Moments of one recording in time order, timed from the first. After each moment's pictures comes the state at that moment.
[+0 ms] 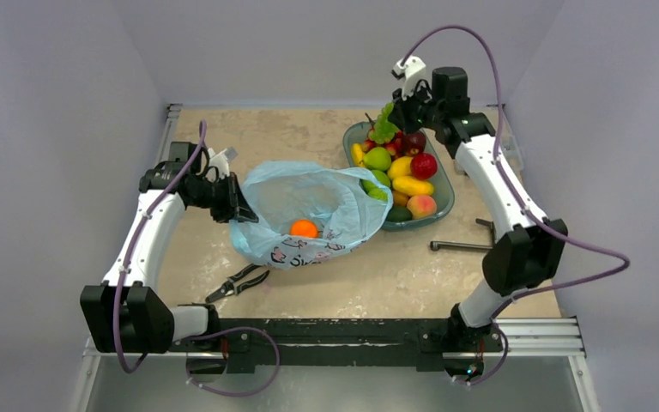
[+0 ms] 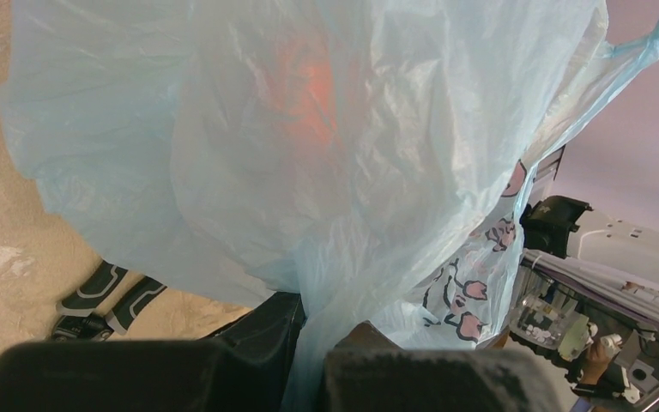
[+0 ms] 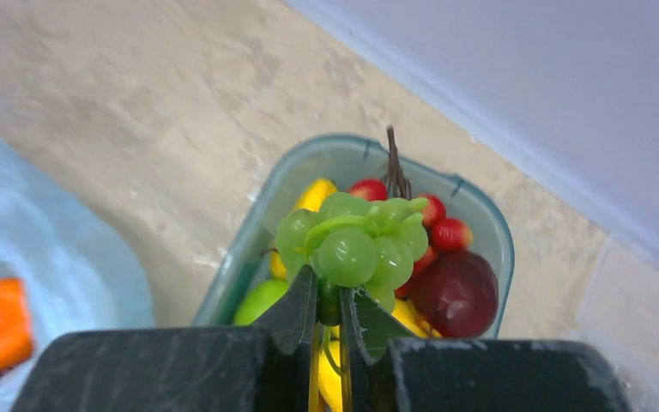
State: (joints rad) left arm -0.01 1.27 1.13 -1.01 0.66 -0.26; right arm 0.25 1.70 1.66 -0.49 -0.28 -0.27
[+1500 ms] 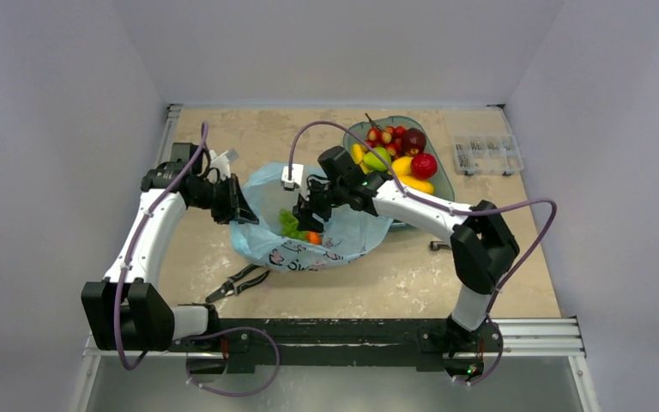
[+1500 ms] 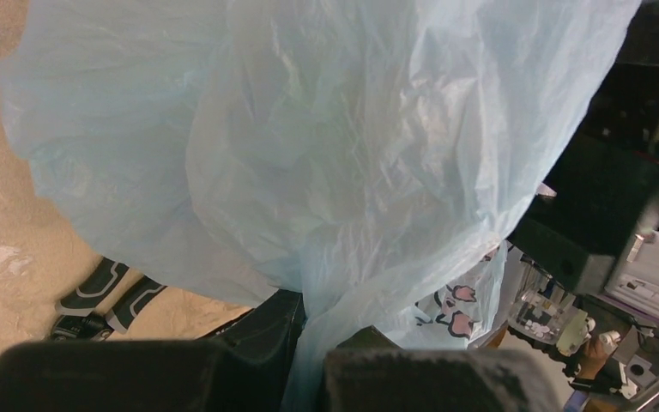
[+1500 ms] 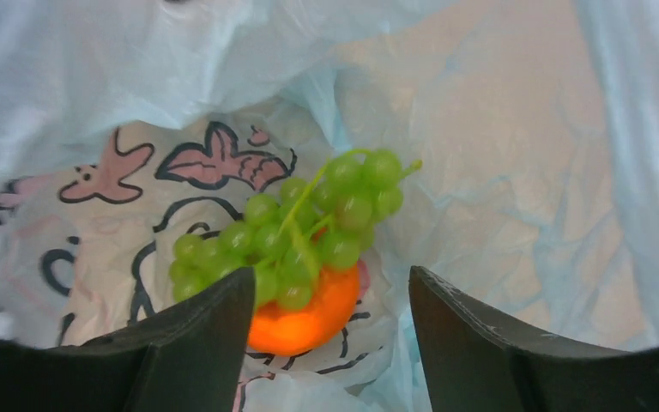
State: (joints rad) left arm -0.01 1.28 1.12 -1.01 0.66 -0.25; right arm 0.80 1.79 1.36 -0.31 -0.51 -0.43
